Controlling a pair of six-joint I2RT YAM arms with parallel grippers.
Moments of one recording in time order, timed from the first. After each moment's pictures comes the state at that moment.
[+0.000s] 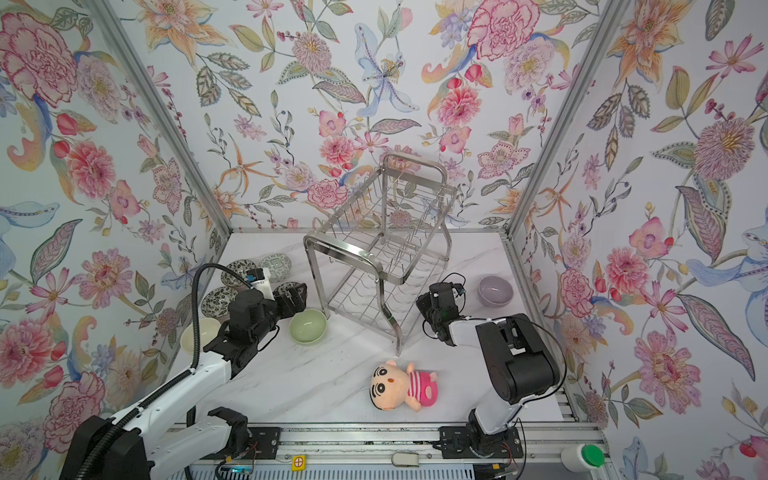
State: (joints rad) left arm -0.36 1.05 0.55 0.15 -0.08 -0.52; right arm 0.33 1.66 0.63 0.39 0.03 1.19
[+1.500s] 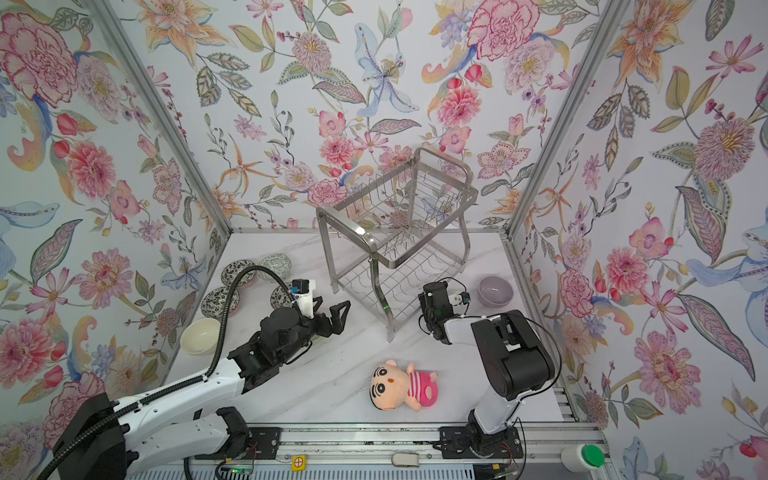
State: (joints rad) left arm -0.84 1.11 0.57 0.27 -0.25 -0.48; right arm 0.36 1.67 0.66 0.33 0.22 1.48
